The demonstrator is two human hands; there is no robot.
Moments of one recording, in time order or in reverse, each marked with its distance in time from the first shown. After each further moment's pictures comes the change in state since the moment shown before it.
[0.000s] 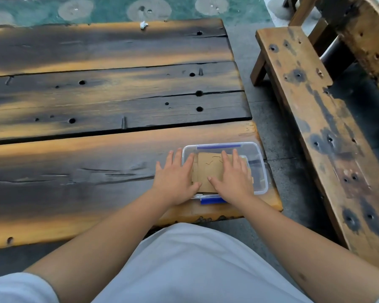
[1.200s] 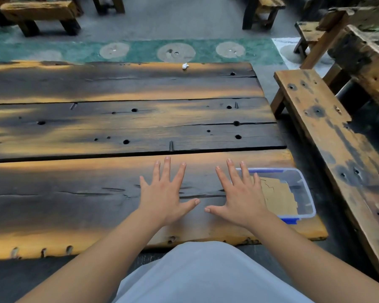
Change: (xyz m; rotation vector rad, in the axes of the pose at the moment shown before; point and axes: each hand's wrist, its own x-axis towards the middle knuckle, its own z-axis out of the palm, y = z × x) left_hand -0.100 -0.159 -0.068 0.030 0.157 -0.136; right_hand -0.050 -0.157 -0.012 -0.391 0.107 -0.330
